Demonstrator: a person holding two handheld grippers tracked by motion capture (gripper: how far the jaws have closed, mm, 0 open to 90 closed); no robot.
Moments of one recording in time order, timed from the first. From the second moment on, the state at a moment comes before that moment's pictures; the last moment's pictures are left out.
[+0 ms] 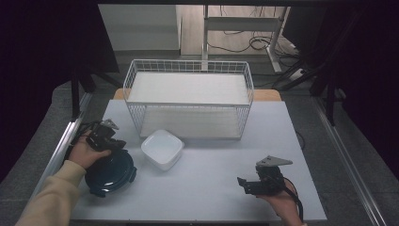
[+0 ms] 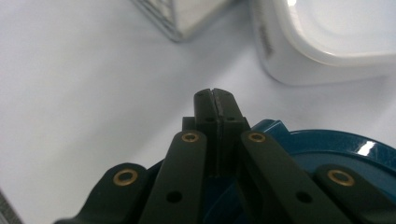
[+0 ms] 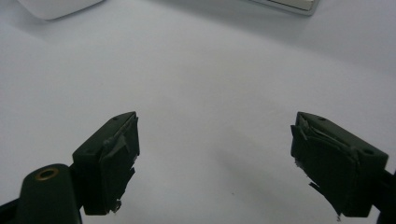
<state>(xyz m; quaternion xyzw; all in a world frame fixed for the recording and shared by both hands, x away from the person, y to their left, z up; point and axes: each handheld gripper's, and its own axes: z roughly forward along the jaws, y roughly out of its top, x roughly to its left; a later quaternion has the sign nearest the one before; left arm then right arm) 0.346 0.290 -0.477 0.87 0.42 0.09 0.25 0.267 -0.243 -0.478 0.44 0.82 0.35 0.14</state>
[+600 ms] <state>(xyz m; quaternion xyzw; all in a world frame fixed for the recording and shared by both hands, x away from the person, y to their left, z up) 0.300 0.370 -0.475 0.82 0.50 0.13 0.23 0.267 -0.242 -0.478 0.44 0.82 0.34 0.14</state>
